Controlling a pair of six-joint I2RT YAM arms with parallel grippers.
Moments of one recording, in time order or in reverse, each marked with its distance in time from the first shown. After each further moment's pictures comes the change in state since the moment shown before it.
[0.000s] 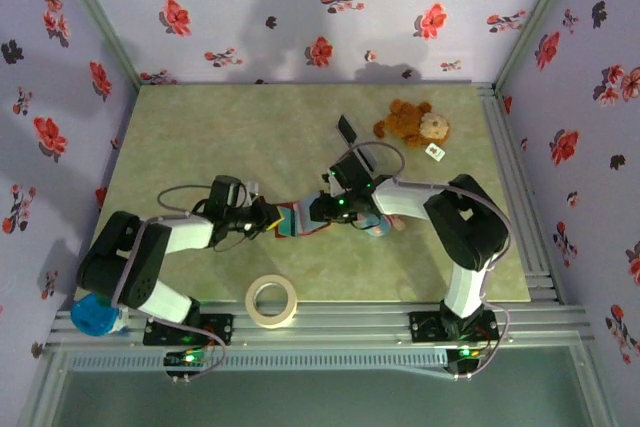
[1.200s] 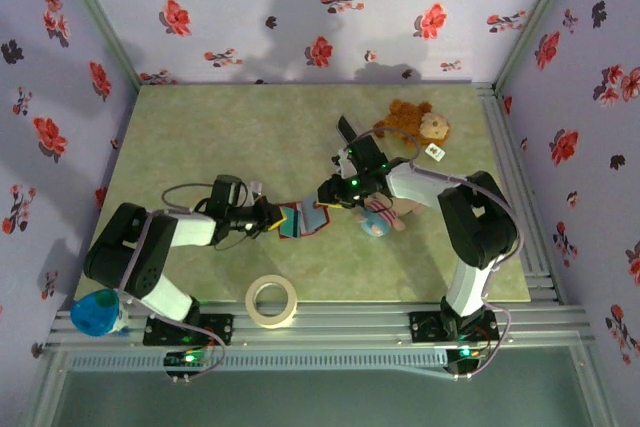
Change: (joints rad) left arm 0.007 0.057 0.010 0.046 0.068 0.037; right arm -0.126 -0.019 0.082 -0.077 -0.228 -0.033
